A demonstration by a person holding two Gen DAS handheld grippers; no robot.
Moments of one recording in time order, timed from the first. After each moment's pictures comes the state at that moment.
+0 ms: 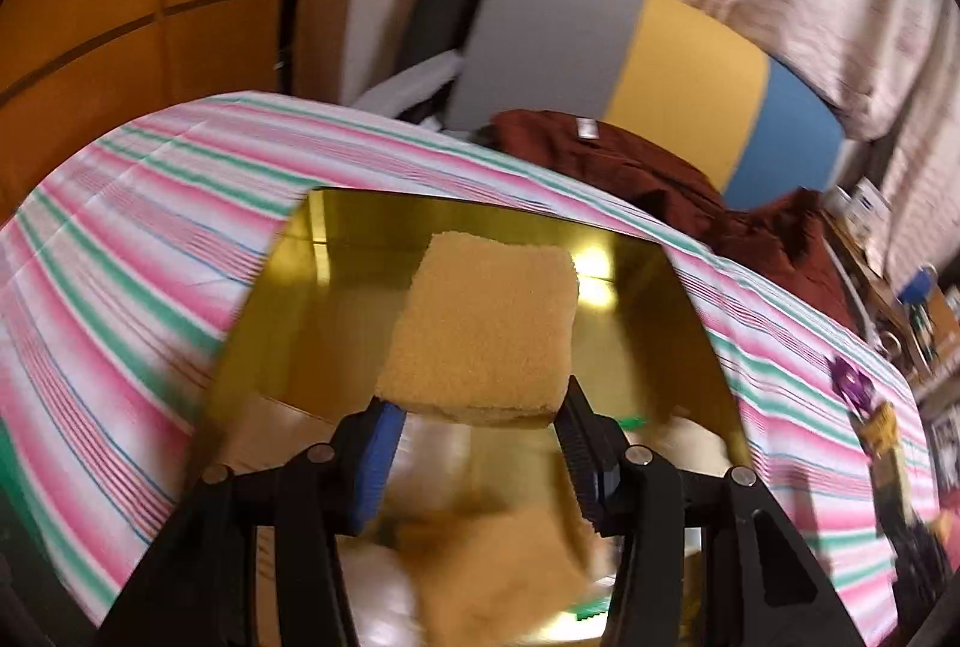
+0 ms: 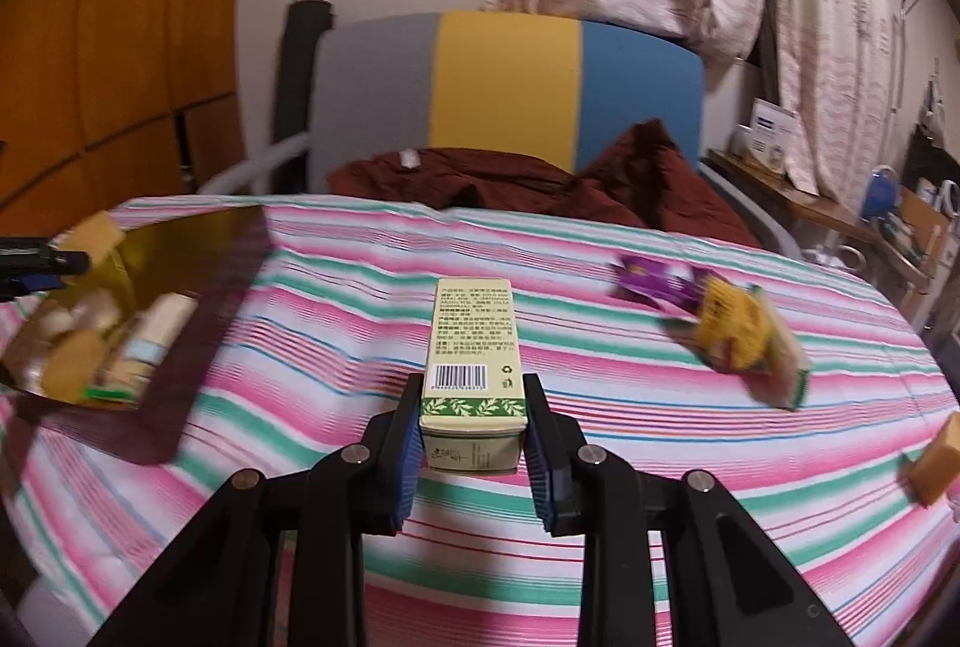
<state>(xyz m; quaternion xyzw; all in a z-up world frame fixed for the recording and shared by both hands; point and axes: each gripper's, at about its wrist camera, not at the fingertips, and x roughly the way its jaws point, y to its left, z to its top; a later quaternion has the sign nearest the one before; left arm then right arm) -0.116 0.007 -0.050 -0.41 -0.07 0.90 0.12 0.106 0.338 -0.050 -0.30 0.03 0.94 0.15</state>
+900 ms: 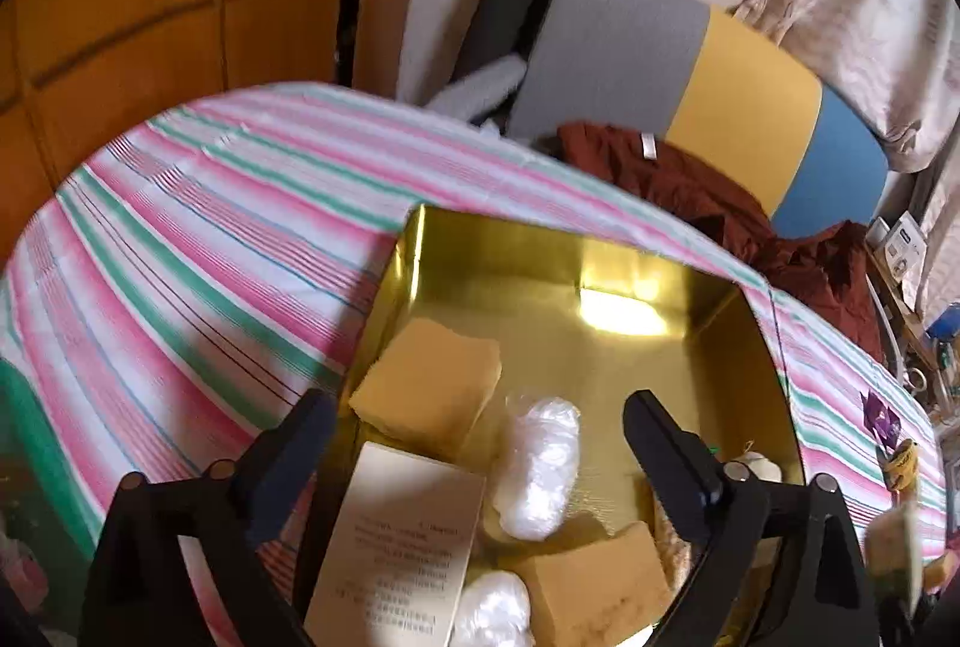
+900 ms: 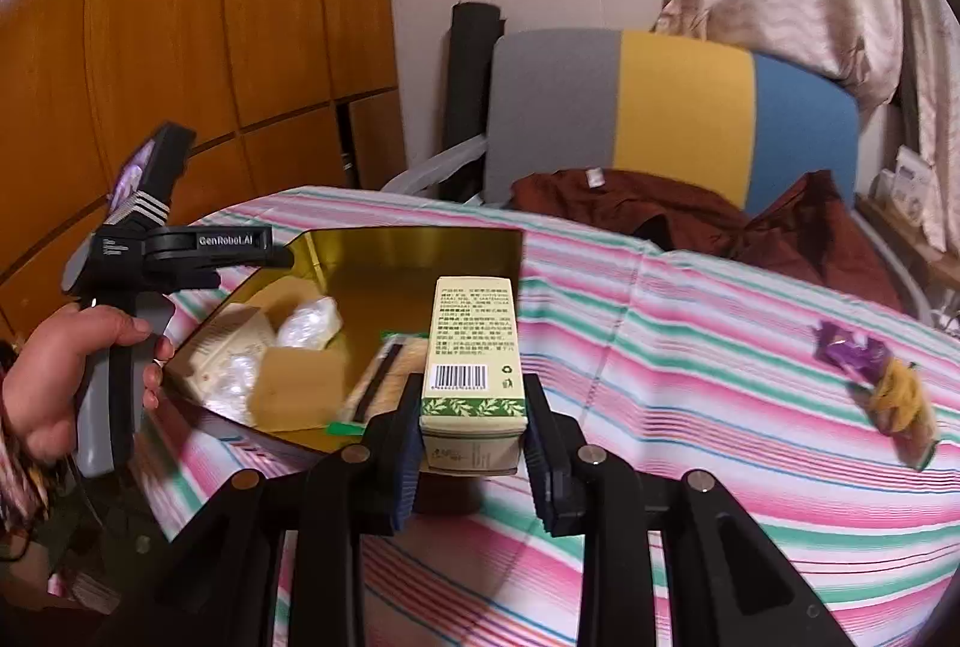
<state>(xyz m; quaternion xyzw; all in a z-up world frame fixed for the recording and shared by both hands) -0.118 -0.032 -0.042 -0.40 -0.08 0.91 0.07 0.070 0.209 -0.020 -0.31 0.03 0.95 -0.02</state>
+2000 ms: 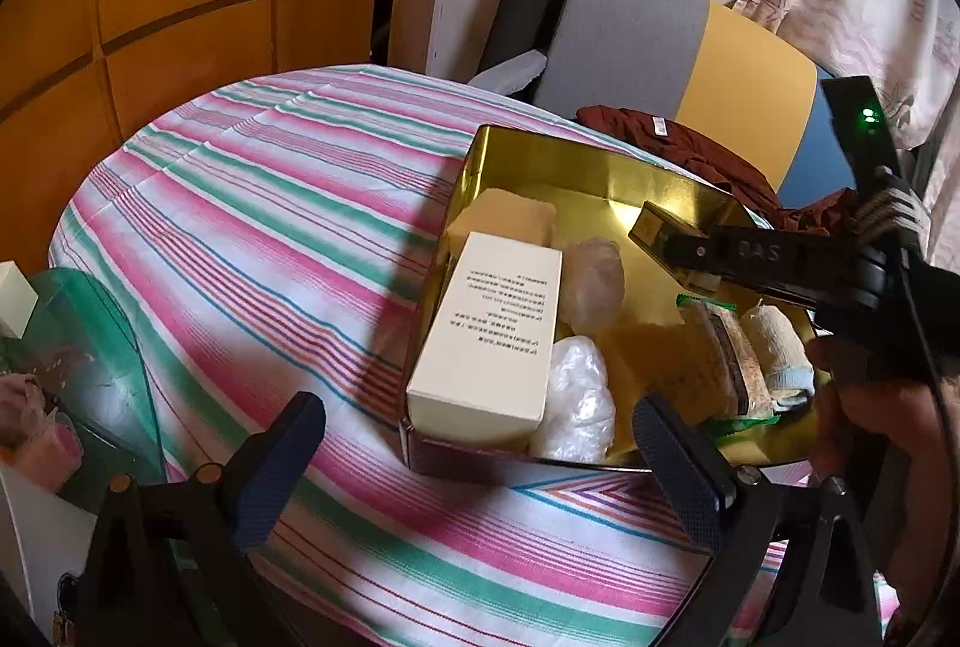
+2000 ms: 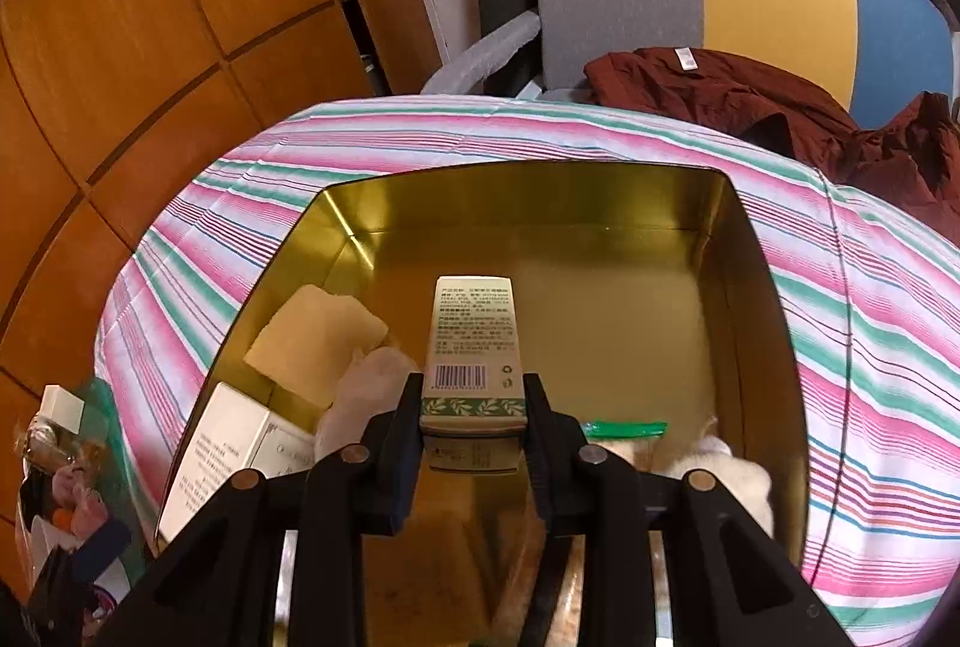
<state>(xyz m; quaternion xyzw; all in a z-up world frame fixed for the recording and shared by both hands) -0.012 -0.068 -0.071 -0.41 -0.07 0.91 0.05 -0.114 0.134 -0.066 -0.45 0.09 0.89 -0.06</state>
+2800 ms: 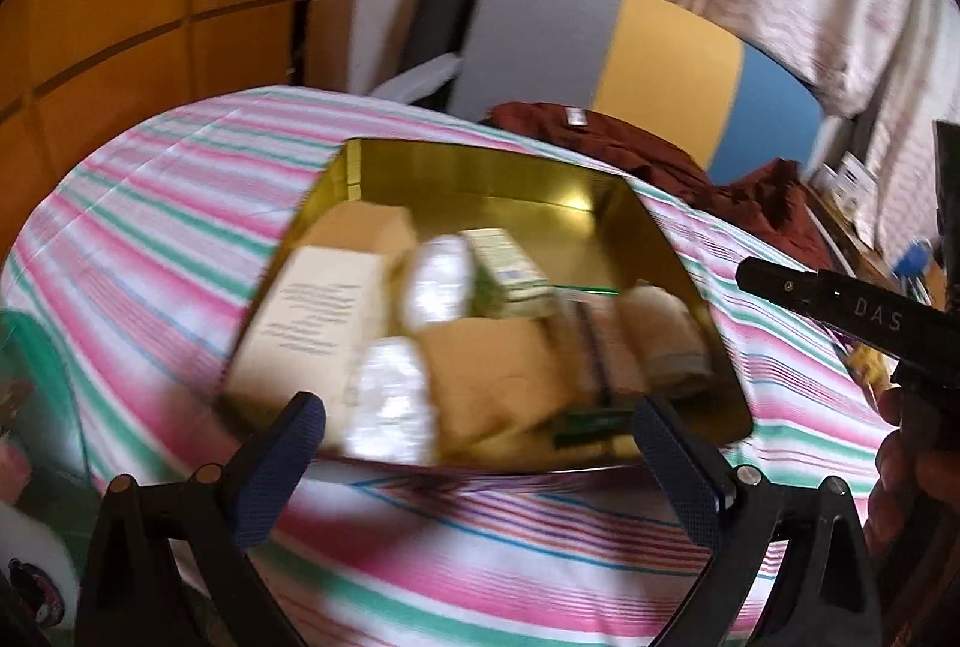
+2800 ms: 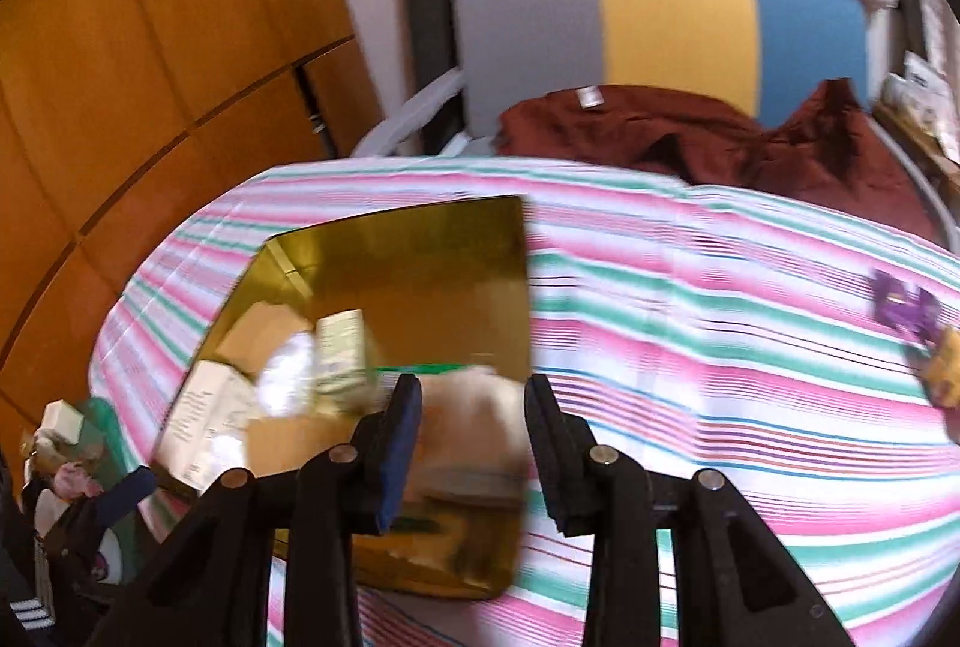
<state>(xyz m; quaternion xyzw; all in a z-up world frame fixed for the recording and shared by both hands) 0.004 0.007 -0.050 -0.39 -0.04 0.91 0.14 -0.010 0.233 -0.016 -0.39 0.11 0.91 0.01</state>
